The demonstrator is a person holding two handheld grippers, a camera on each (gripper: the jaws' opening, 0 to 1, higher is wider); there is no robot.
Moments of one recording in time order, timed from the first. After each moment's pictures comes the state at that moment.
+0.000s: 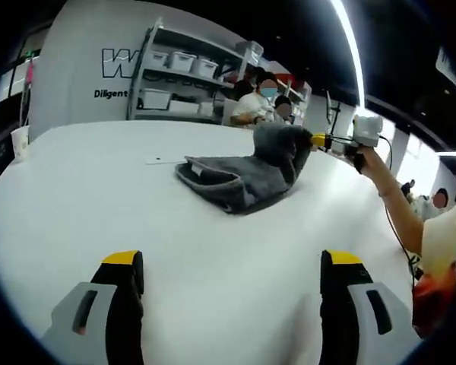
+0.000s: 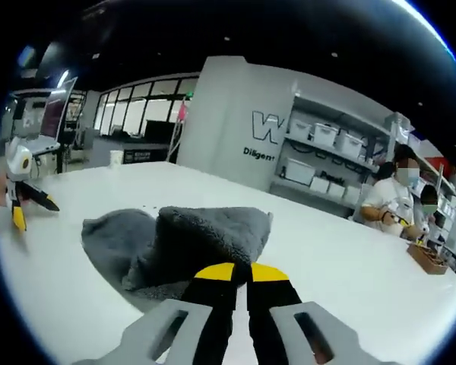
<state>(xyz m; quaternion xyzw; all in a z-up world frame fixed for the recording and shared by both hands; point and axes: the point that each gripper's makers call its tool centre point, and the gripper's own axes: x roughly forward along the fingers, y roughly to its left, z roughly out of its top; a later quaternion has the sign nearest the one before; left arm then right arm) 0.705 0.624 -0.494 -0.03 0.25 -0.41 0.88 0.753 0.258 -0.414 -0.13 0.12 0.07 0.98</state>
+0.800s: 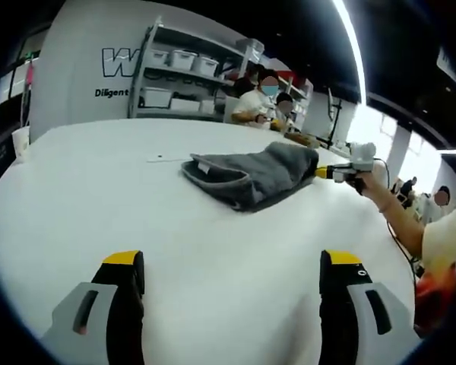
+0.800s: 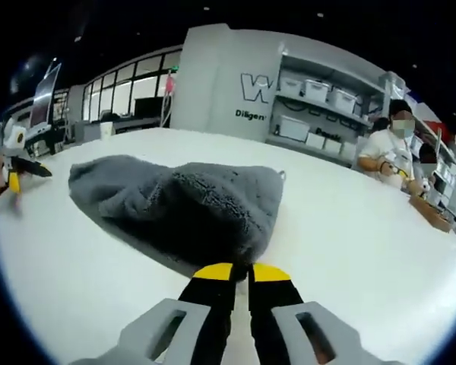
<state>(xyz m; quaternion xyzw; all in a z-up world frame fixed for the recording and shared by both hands) 0.707 0.626 -0.498 -0.02 0.25 -0.40 0.88 0.723 0.215 -0.513 -0.09 0.22 0.05 0.97</state>
